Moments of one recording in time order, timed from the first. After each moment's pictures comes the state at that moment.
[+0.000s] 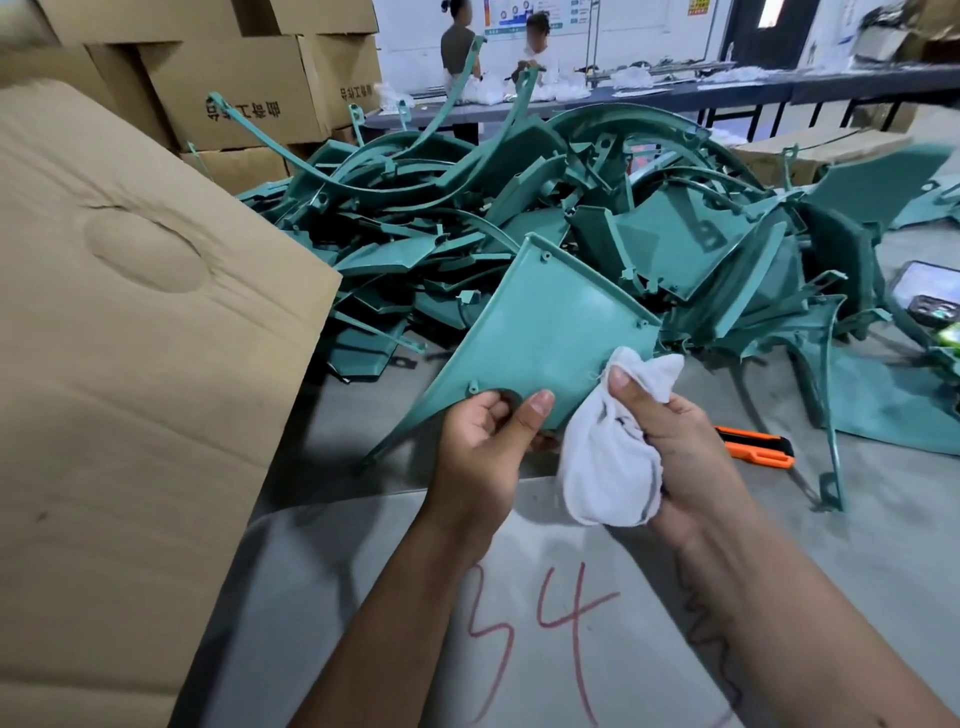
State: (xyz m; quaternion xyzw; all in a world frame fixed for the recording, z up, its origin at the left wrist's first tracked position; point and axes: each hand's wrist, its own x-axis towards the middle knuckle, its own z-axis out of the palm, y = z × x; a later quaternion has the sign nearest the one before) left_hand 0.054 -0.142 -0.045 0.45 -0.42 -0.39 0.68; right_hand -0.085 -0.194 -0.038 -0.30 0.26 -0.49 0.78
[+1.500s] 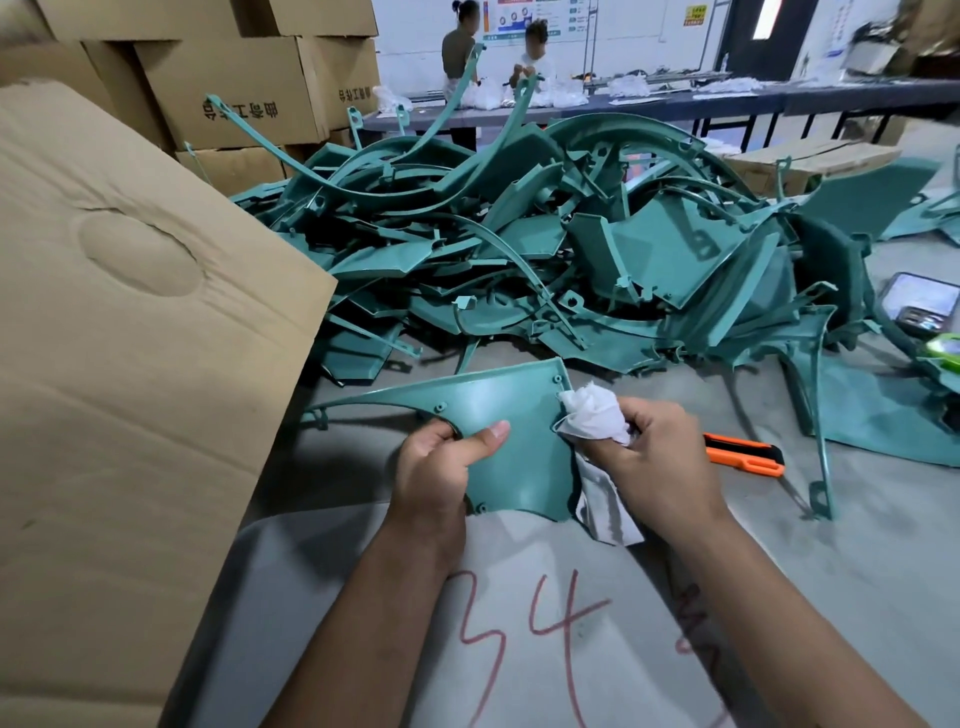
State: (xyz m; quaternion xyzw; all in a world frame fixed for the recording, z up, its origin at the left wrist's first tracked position) left_hand 0.078 -0.143 -0.064 0.45 -0.23 -0.48 0.72; right_hand -0.099 -0.224 -0.073 -0.73 0.42 -0.42 0.34
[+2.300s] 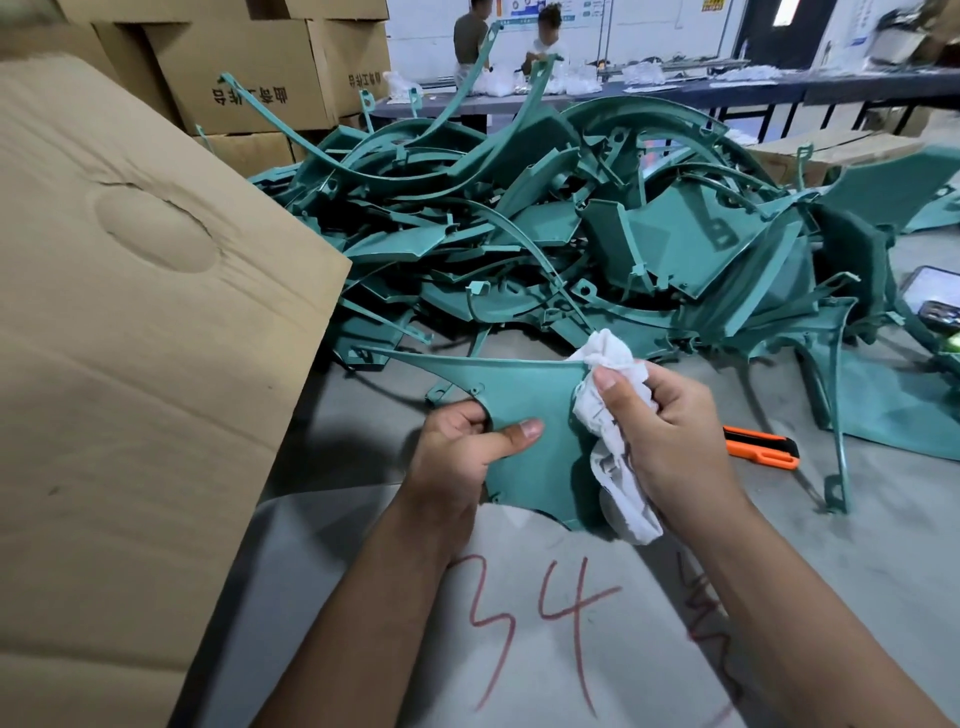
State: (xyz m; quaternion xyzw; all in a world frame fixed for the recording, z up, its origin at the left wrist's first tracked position) left_hand 0.077 -0.137 -0.057 0.44 -0.31 -0.52 0.66; right_hand -0.087 -0.206 -0.050 -0.63 0.33 -0.51 0.49
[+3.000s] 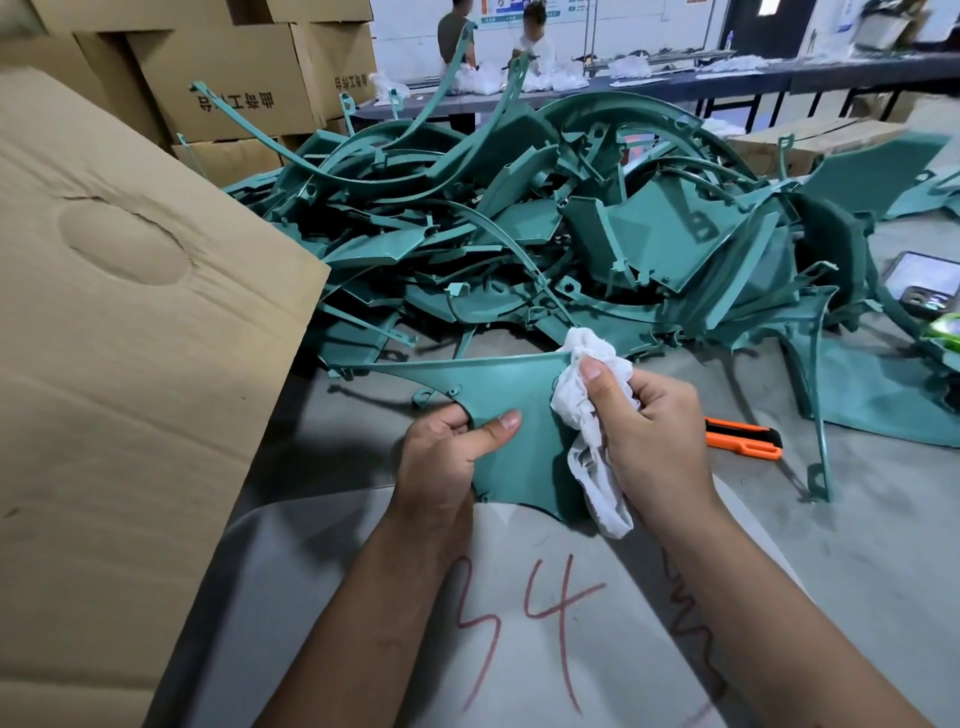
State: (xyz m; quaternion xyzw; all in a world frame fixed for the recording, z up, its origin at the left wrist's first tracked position) left_hand 0.068 -0.137 -0.057 0.45 -0.28 -0.49 0.69; right_hand -0.085 -0.202 -0.051 -0.61 0.41 -0.53 0.43
